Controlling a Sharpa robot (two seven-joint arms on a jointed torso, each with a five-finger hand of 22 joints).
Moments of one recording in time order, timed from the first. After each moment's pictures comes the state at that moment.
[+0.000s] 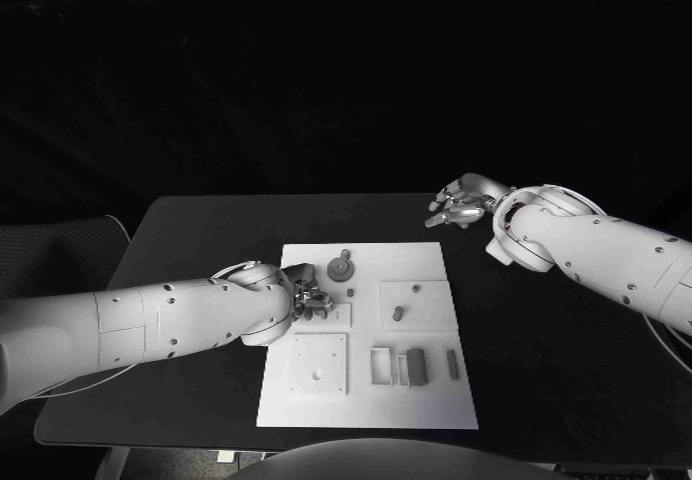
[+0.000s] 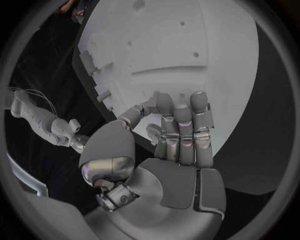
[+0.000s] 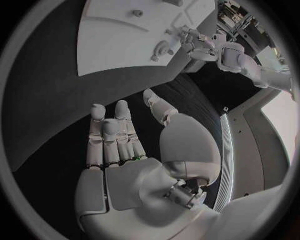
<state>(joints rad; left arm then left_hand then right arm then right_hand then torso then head) 1.13 -0.69 -0.24 1.42 -1.09 -0.27 -0.55 0.84 -0.06 0.63 -0.23 0.58 1.05 0.07 0.76 0.57 1.40 -0.08 0.67 0.59 1.22 -0.12 1.10 0.81 0.02 1.27 -0.22 0.50 1.31 1.19 -0.59 0.02 1.09 -1.17 -0.17 -0.11 1.04 -0.16 0.53 -0.26 0.05 0.81 0.17 0.26 0.43 1.04 0.06 0.65 0.98 0.92 -0.03 1.57 0.61 0.25 0.94 0.06 0.92 1.31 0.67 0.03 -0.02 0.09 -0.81</state>
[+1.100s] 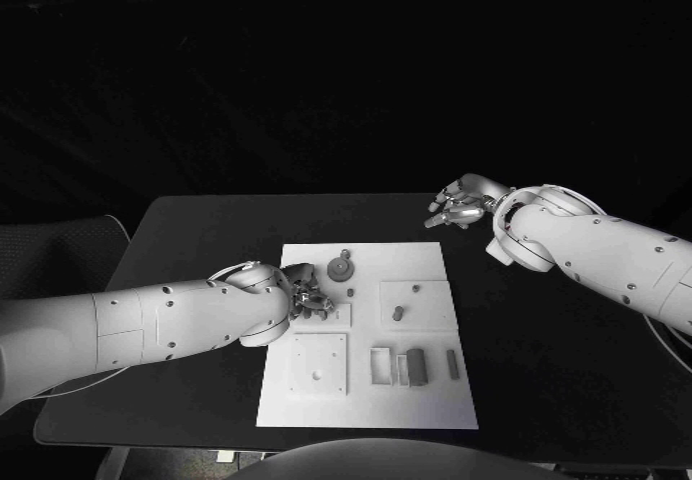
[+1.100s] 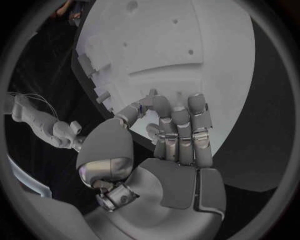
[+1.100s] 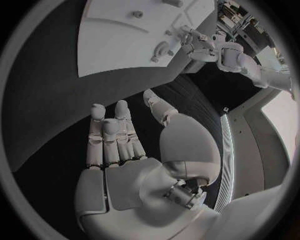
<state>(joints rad) 1.13 -0.69 -0.24 1.42 -1.13 -0.27 -0.54 0.87 -0.18 0.60 -0.22 0.43 1.07 0.03 0.83 0.56 1.39 -0.09 0.72 0.59 1.20 -0.13 1.15 0.77 0.03 1.26 -0.23 0.54 1.31 1.19 -0.59 0.02 1.09 -1.17 -0.16 -0.11 1.03 -0.15 0.52 -0.26 0.05 0.81 0.17 0.26 0.43 1.03 0.07 0.65 0.98 0.92 -0.03 1.57 0.61 0.25 0.94 0.07 0.92 1.31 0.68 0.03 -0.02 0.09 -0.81</state>
